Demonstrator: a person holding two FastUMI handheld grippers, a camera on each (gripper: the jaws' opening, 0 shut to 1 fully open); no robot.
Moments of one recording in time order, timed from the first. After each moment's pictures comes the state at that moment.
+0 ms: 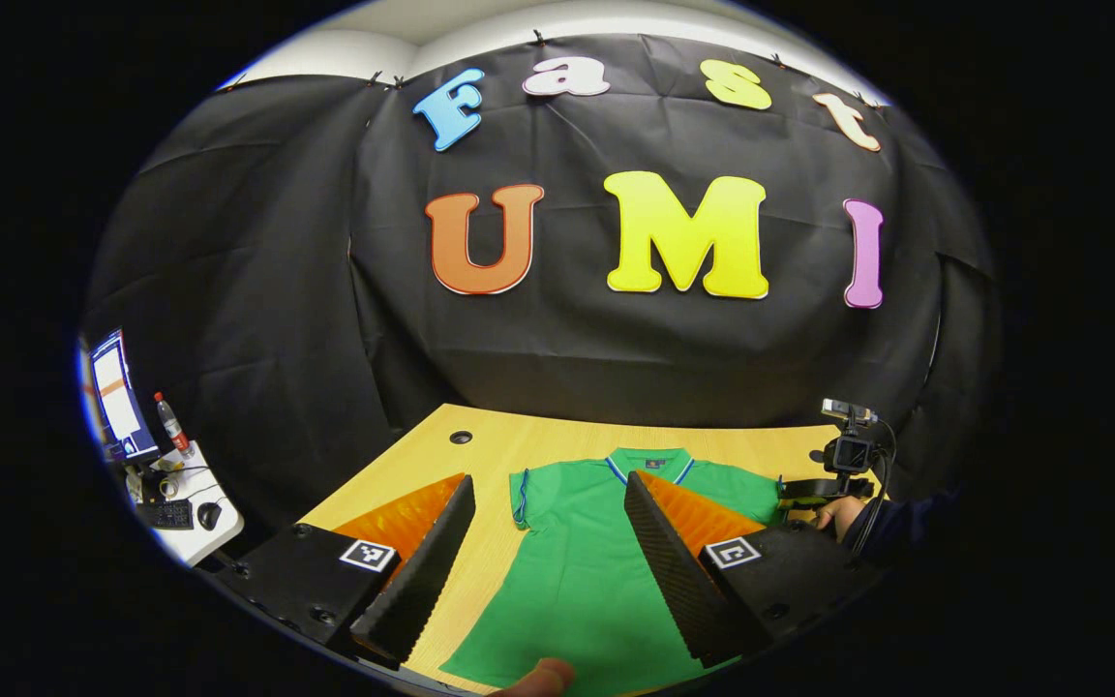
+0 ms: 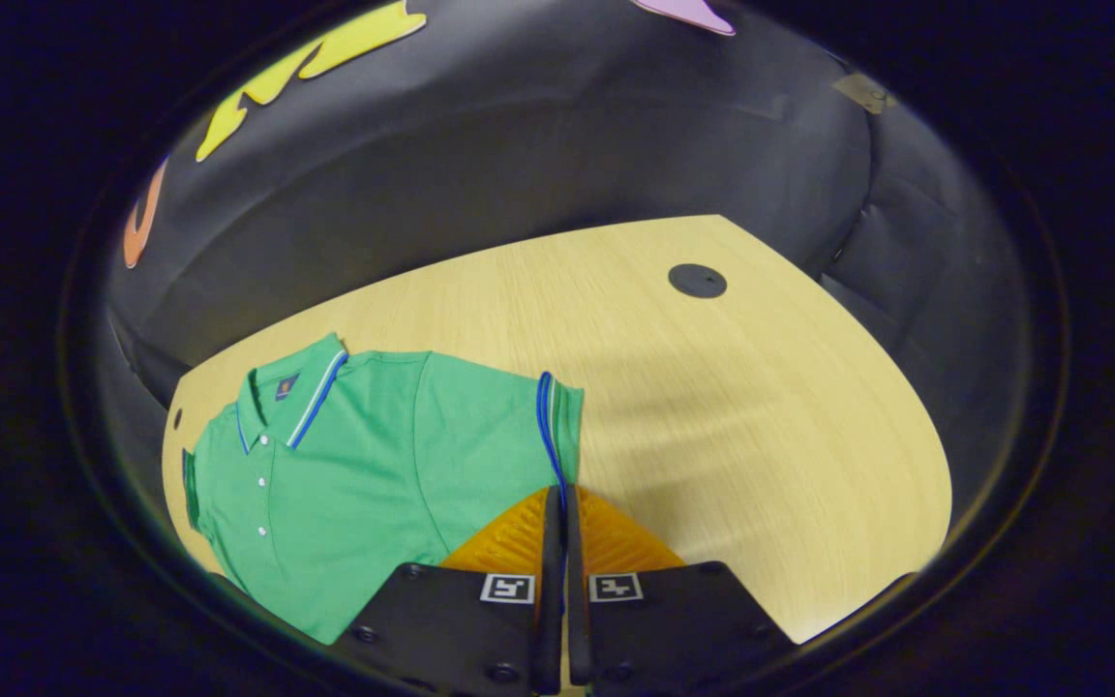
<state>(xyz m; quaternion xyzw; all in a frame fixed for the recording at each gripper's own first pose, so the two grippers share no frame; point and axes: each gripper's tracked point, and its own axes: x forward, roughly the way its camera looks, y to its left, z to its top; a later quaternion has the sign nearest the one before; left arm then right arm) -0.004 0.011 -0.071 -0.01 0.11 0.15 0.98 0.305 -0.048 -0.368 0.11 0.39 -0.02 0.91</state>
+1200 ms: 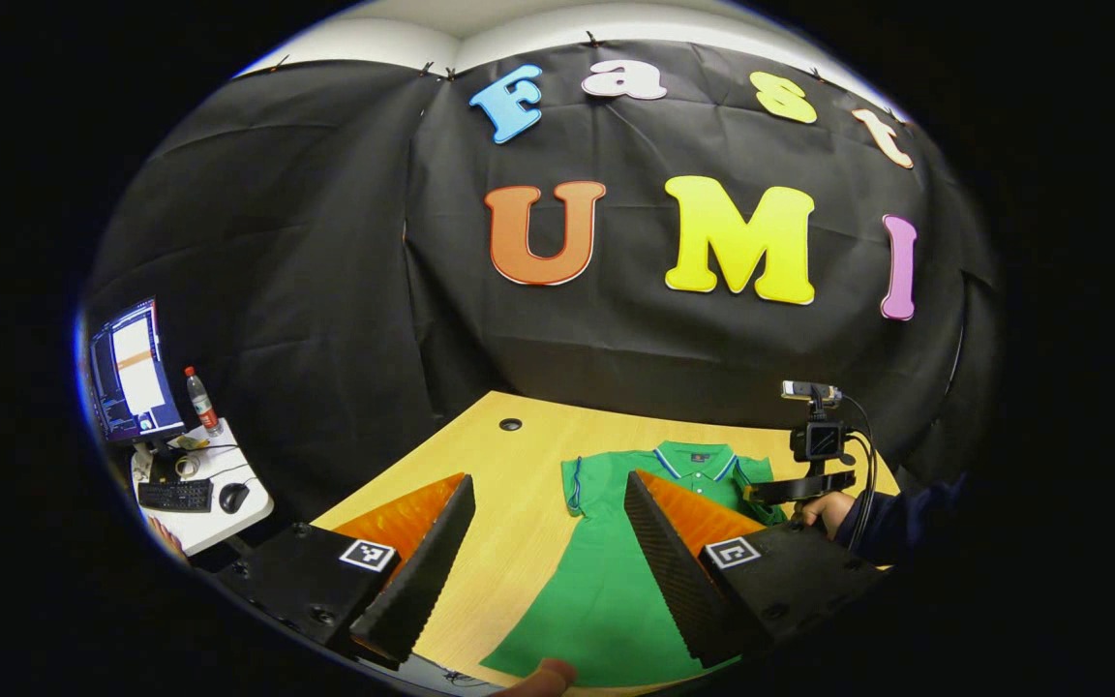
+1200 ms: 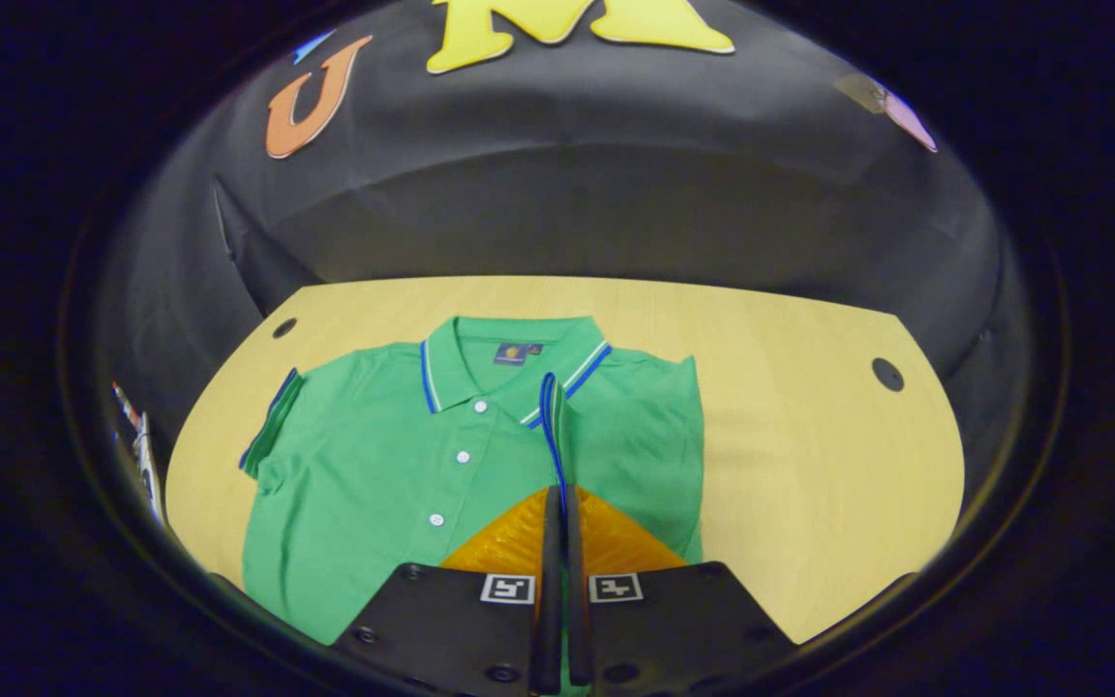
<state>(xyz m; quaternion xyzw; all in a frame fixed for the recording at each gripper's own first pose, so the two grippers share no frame) -0.050 0.075 -0.090 -0.04 0.11 0.20 0.97 0.271 0.134 -0.350 -0.01 0.37 0.18 0.91</state>
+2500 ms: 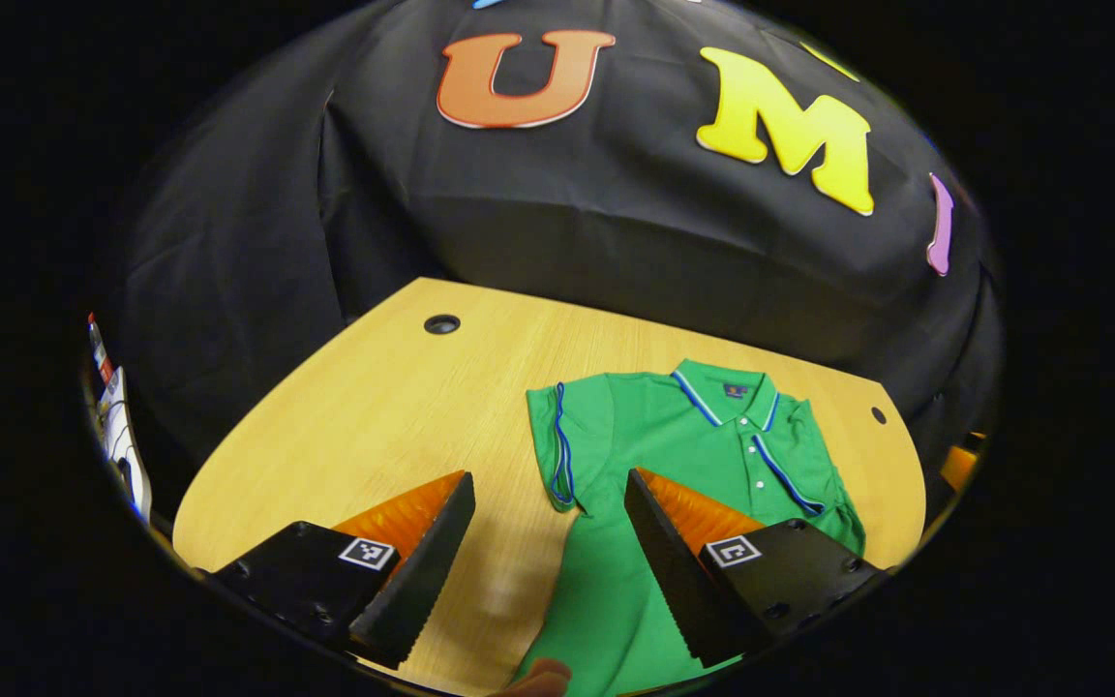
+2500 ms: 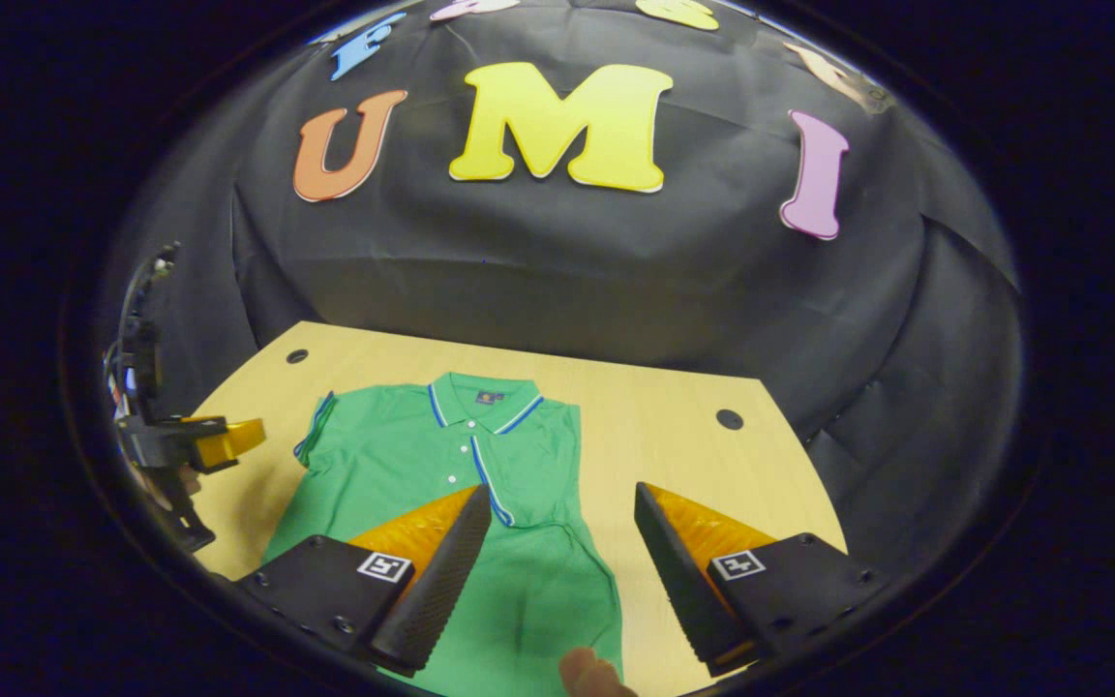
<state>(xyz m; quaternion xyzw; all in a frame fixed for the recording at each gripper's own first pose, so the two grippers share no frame) 0.151 0.132 -0.282 -0.11 0.28 0.10 0.95 0.126 0.052 -0.195 -0.05 0.24 0.08 0.97</state>
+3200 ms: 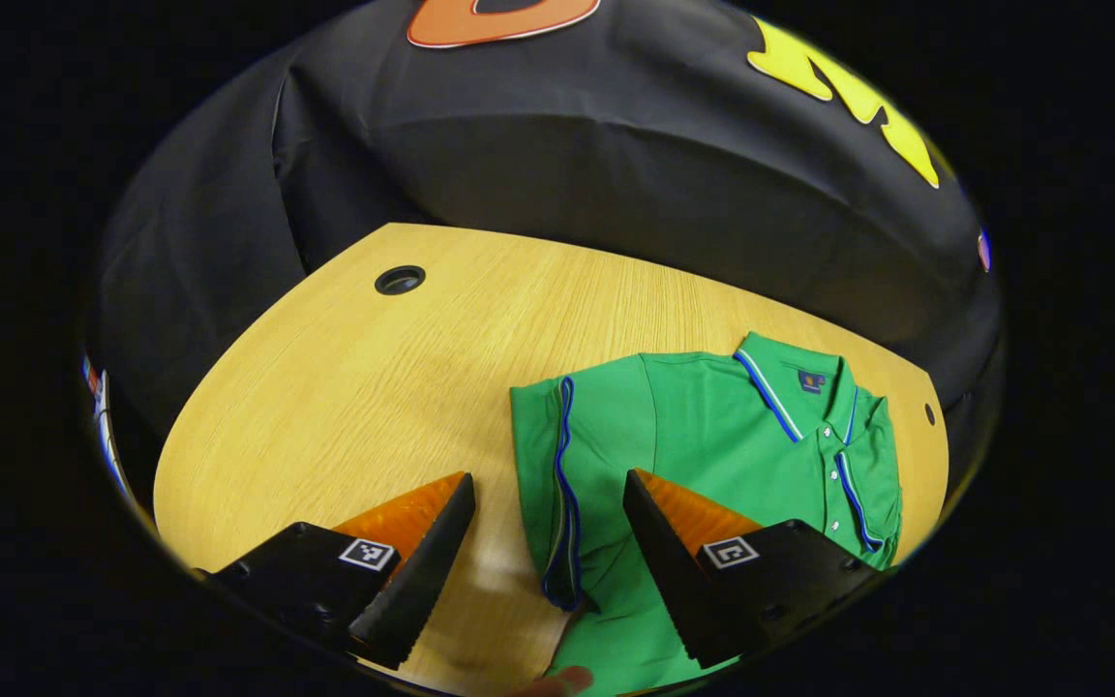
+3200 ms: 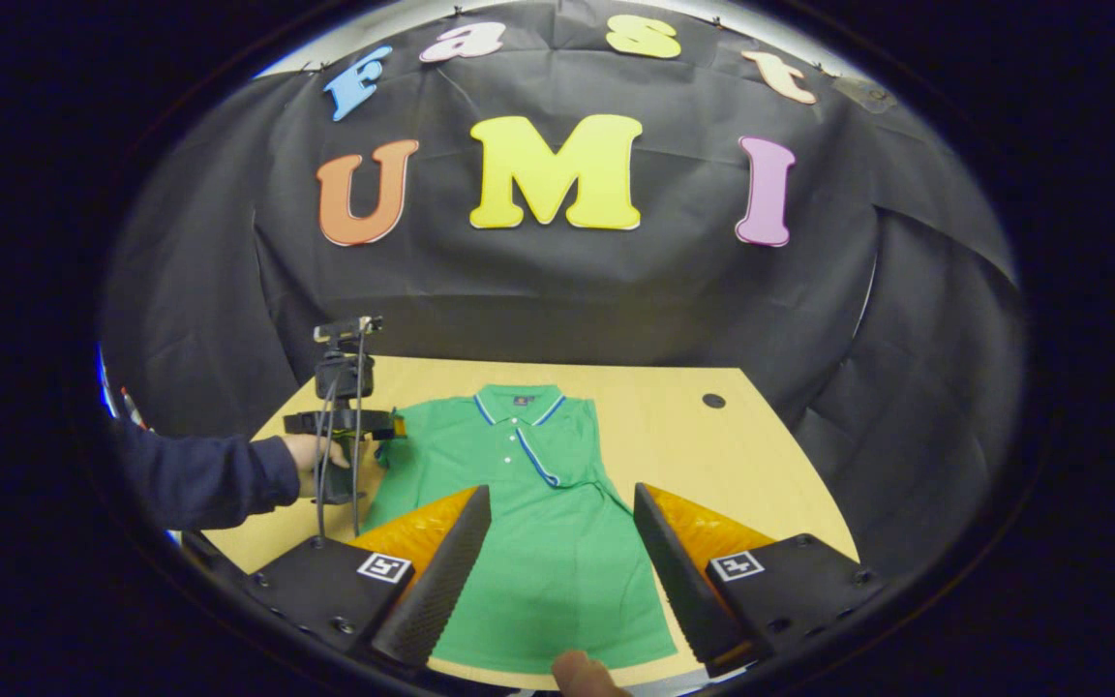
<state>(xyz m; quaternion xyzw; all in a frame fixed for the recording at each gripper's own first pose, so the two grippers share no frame) 0.241 0.145 -0.345 -0.09 0.36 0.12 0.92 -0.013 0.064 -0.146 0.00 0.24 0.08 0.97</state>
